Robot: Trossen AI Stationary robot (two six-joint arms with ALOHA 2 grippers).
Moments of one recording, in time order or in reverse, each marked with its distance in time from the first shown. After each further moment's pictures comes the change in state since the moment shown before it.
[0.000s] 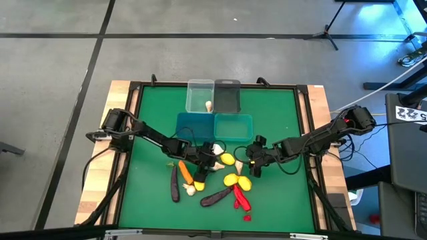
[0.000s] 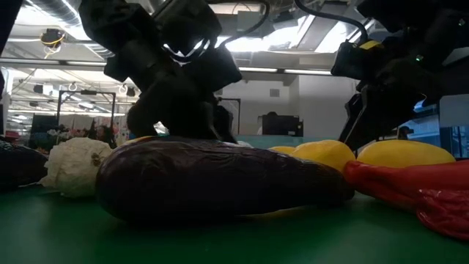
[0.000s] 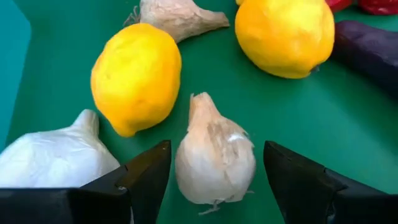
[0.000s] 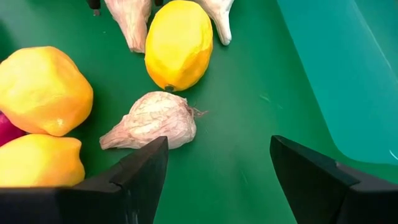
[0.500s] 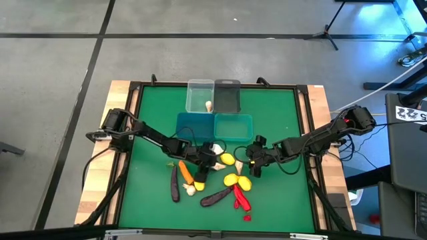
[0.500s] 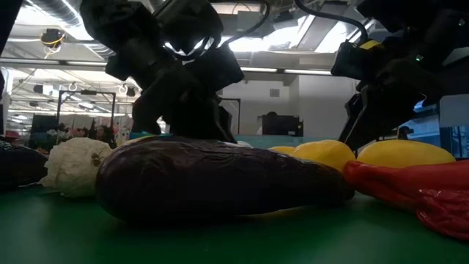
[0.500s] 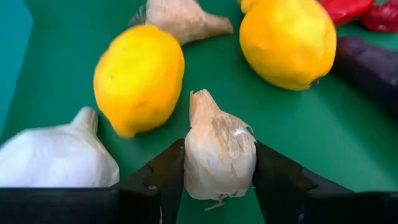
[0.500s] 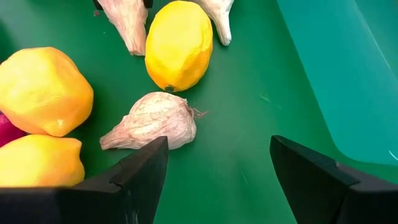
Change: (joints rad) left arm 0.000 -0.001 0.013 -0.003 0.003 -0.060; right arm 0.000 0.000 0.000 0.000 0.000 0.000
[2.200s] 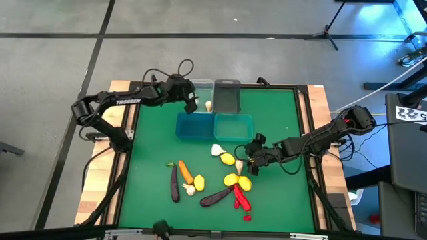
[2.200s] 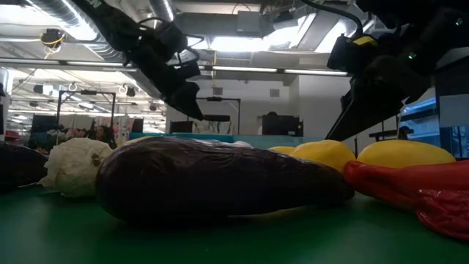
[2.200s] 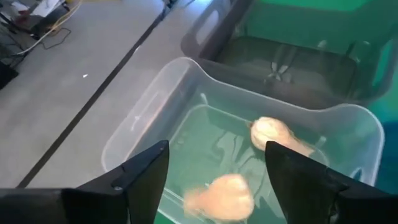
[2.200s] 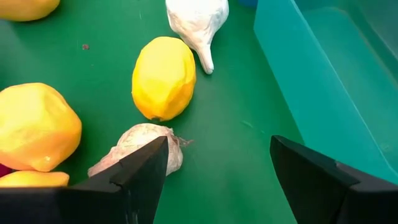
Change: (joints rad) left arm 0.755 -0.400 -0.043 -0.266 -0.103 0.228; right arm 0.000 0.000 -0.001 0.055 0.084 0.000
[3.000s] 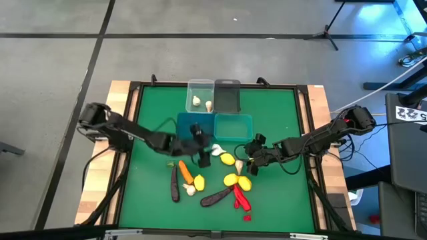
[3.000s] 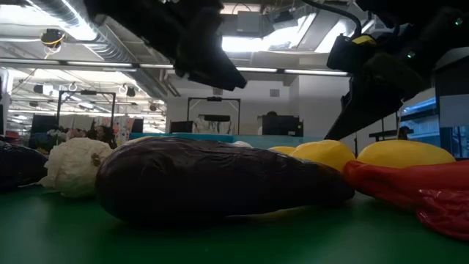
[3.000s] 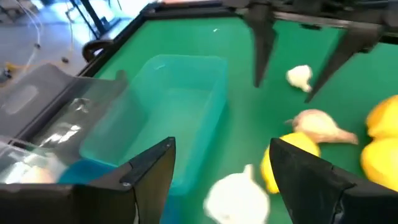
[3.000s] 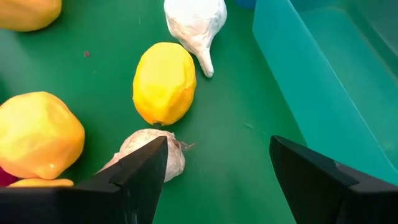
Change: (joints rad) left arm -0.804 0.137 0.011 0.231 -0.462 -0.360; right arm 0.000 0.000 0.000 0.009 0.001 0.032
